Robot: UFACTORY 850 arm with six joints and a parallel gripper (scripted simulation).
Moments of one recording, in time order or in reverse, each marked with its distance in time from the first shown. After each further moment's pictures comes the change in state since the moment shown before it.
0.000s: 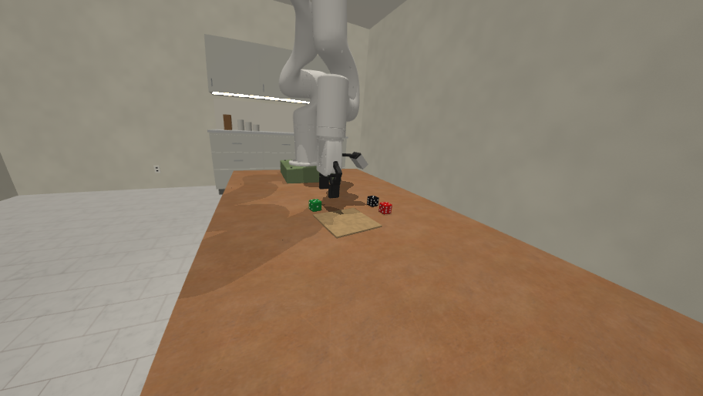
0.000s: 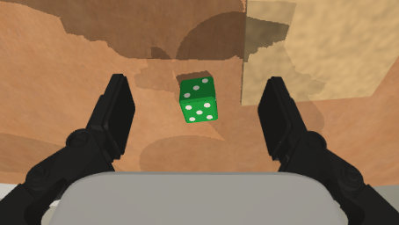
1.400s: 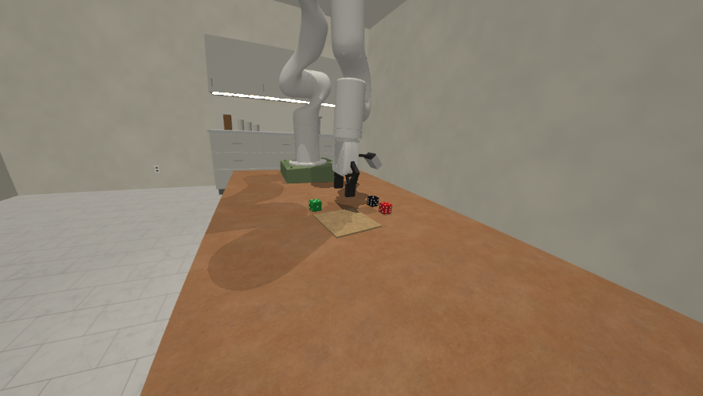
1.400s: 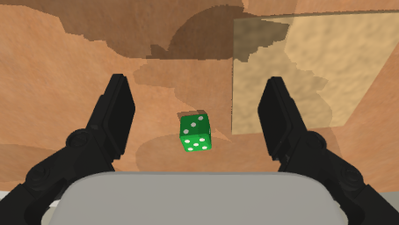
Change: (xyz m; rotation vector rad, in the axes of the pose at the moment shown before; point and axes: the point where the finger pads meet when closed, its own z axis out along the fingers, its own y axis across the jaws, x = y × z) arm 0.051 0.002 0.000 -0.002 -0.001 -0.001
